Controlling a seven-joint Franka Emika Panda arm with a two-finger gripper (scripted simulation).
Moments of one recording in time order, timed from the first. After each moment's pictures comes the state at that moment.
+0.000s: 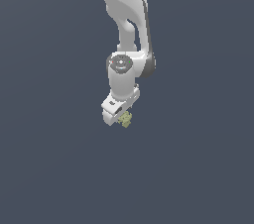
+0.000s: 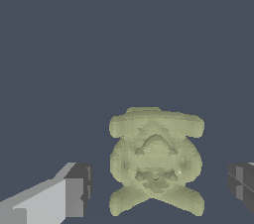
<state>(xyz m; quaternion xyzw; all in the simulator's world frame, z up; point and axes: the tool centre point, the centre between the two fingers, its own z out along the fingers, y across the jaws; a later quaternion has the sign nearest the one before) -0.015 -0.017 0.085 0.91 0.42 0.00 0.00</state>
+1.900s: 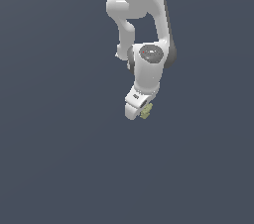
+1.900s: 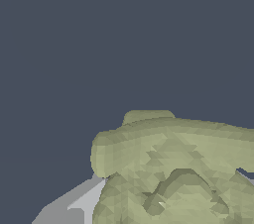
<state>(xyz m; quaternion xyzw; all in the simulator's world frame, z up) -0.022 0.069 0.115 0.90 0.43 0.00 0.00</state>
